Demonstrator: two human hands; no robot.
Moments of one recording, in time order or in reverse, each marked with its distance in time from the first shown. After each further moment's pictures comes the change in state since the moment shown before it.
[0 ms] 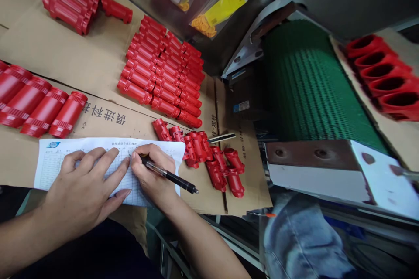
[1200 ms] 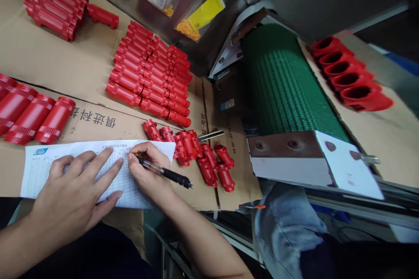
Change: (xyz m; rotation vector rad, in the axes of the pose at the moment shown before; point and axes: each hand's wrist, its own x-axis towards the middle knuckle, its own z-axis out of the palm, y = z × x) left_hand -0.003 -0.003 0.002 0.007 -0.003 0.022; right_hand 0.003 0.001 -0.011 0.136 -0.045 0.194
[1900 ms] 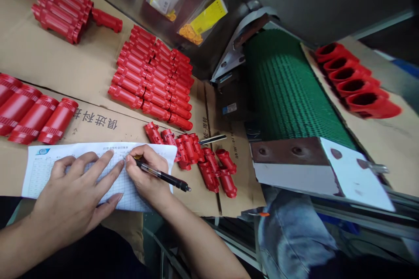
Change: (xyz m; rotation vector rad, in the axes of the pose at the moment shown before) left_hand 0.001 0.002 0.000 0.020 -0.017 0.004; right_hand 0.001 0.001 0.004 -0.071 -0.040 -0.047
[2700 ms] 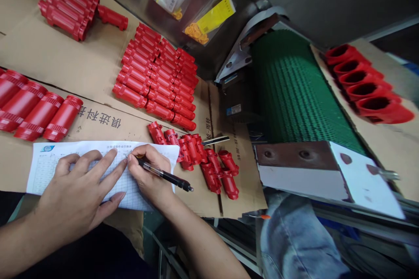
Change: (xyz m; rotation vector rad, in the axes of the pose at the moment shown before) left_hand -0.001 -0.001 0.001 -0.022 -0.010 -0.005; right_hand 0.000 0.002 0.000 -0.016 -0.019 -0.042
